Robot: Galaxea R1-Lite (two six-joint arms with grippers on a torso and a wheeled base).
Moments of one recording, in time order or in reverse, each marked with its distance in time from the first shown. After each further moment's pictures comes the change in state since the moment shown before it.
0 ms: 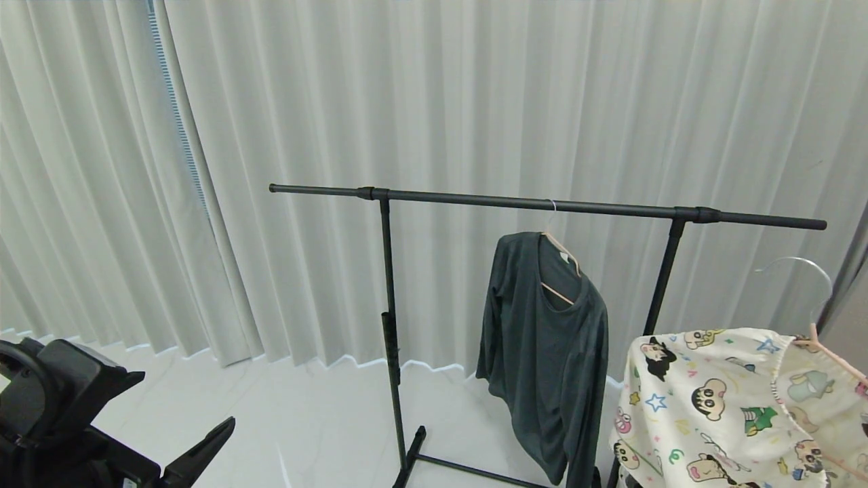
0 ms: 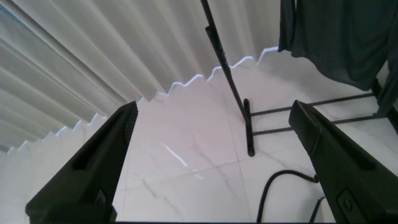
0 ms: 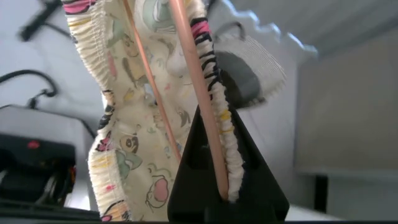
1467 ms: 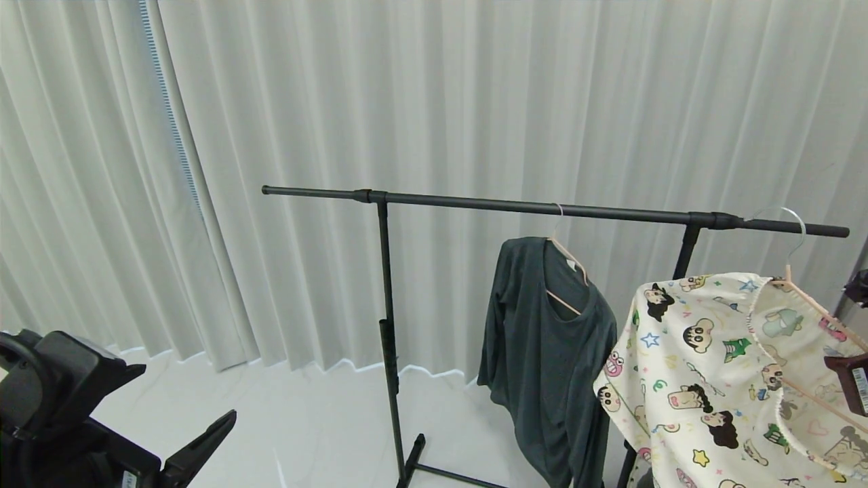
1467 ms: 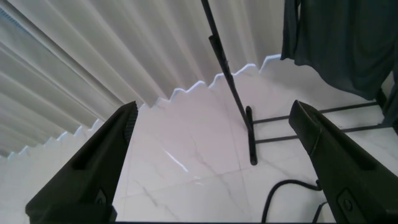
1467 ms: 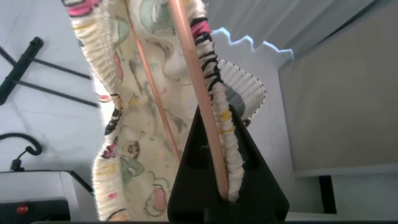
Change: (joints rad) left arm -0.003 0.006 -0.019 0.000 -0.003 0.005; right arm 0.043 0.252 -0.063 -0.291 -0.087 0.127
